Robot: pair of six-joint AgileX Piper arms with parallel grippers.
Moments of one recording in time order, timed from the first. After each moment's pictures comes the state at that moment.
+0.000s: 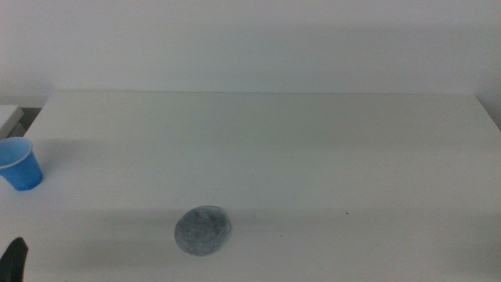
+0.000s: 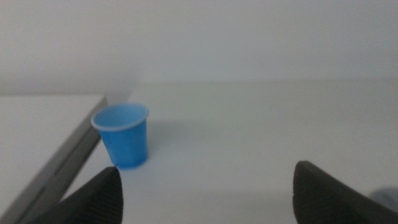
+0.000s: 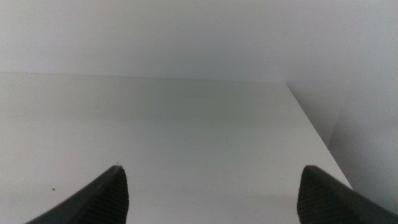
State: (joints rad) left arm 0.05 0.01 0.00 -0.05 0.23 0.06; right arm -0.02 0.00 0.00 -0.04 0.25 -0.02
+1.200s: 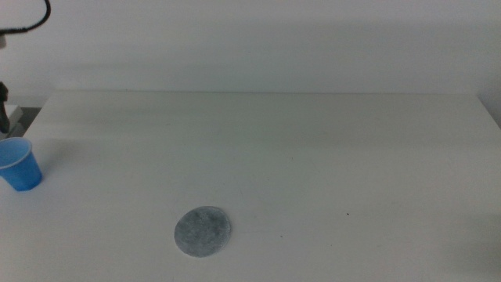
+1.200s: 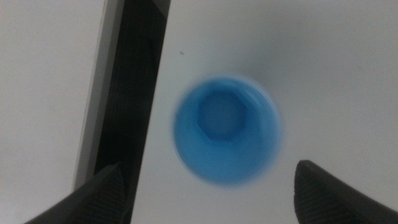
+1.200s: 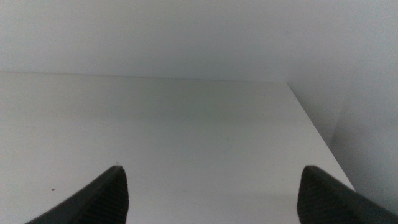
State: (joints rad) left arm 0.35 1.86 -1.61 -0.05 1.14 0.18; right arm -0.02 0.00 0.00 -0.04 0.25 -0.02
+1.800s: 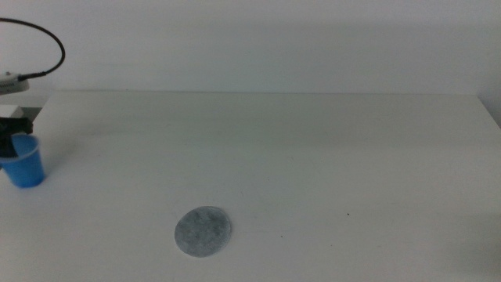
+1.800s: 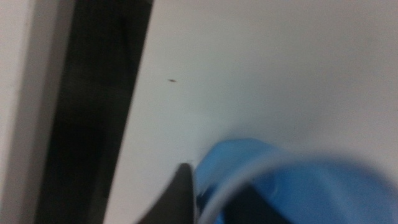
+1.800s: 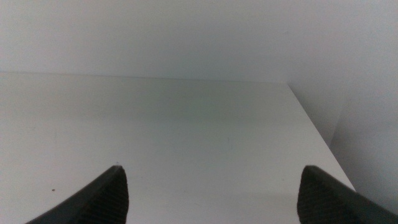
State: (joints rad) left arm 0.39 2.11 -1.63 -0.15 1.00 0.23; right arm -0.02 0.00 0.00 -0.04 0.25 -0.02
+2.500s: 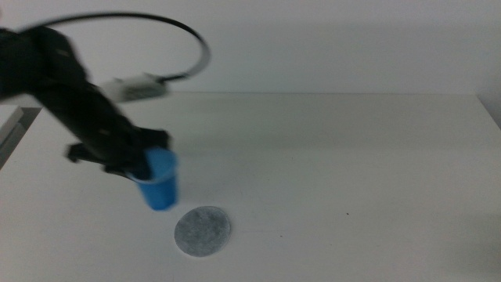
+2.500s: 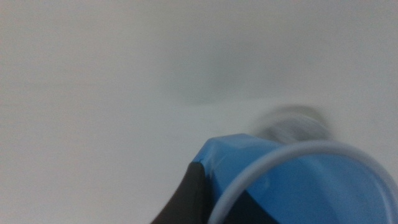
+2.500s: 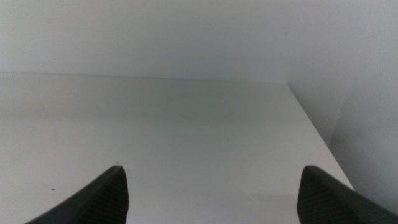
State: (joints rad) left arm -0.13 1.75 -1.25 -0.32 1.00 0.06; right arm -0.02 0.00 0.00 -0.04 0.25 -0.02
